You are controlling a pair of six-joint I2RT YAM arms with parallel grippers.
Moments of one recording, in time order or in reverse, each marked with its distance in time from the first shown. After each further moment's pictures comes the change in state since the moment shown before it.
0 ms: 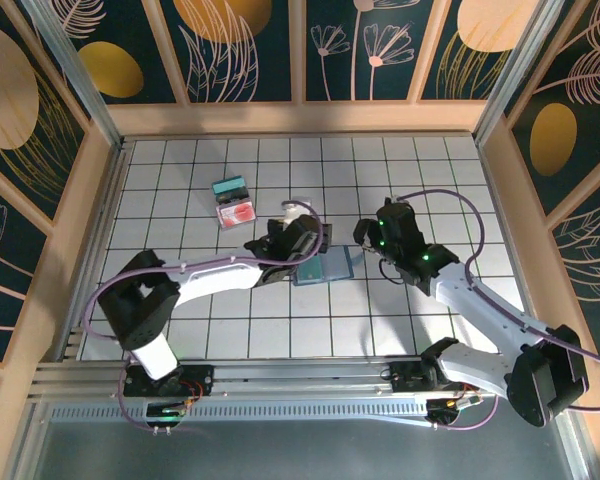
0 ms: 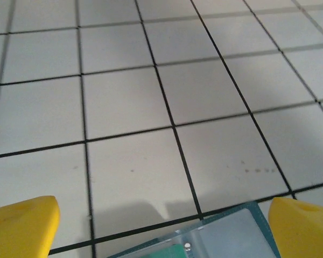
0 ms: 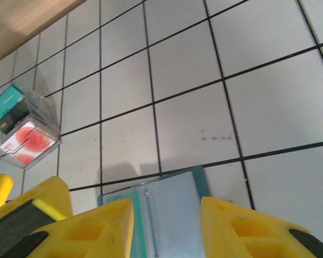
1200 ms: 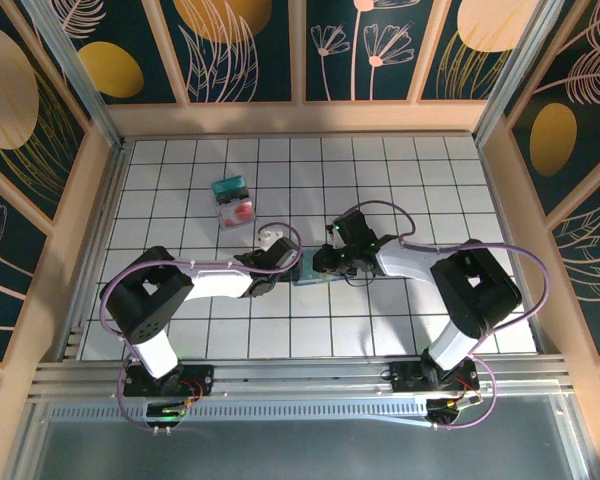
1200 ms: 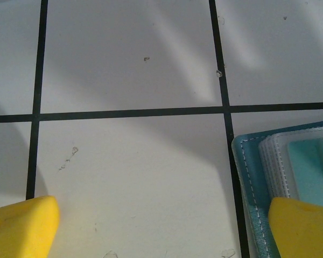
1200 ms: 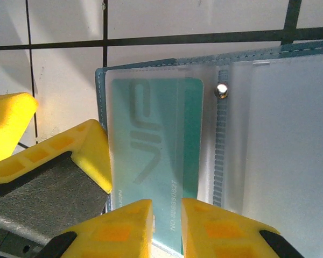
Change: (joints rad) left arm 0.068 0.058 -0.216 -0.056 0.133 -0.131; right arm 0.074 0.546 0.048 0.195 -0.485 -0.077
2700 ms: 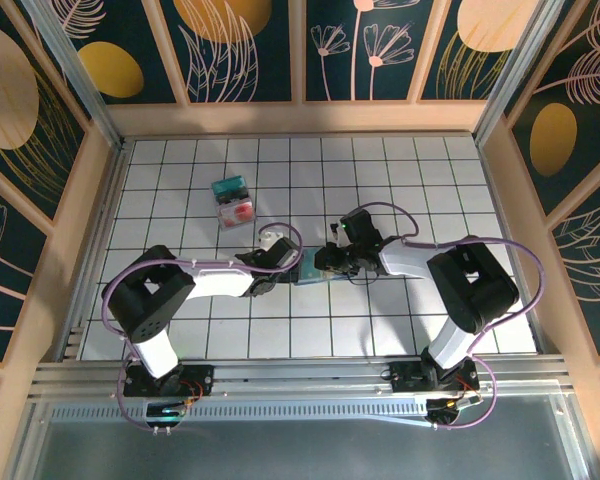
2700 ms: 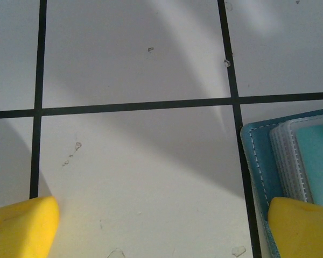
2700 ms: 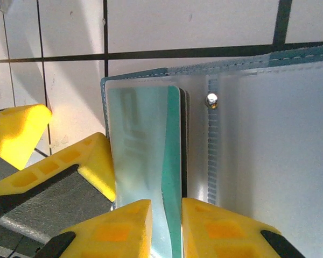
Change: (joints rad) left arm 0.000 0.015 0.016 -0.035 0.003 0.014; right arm -0.056 0.024 -0.039 0.106 -0.096 0.025
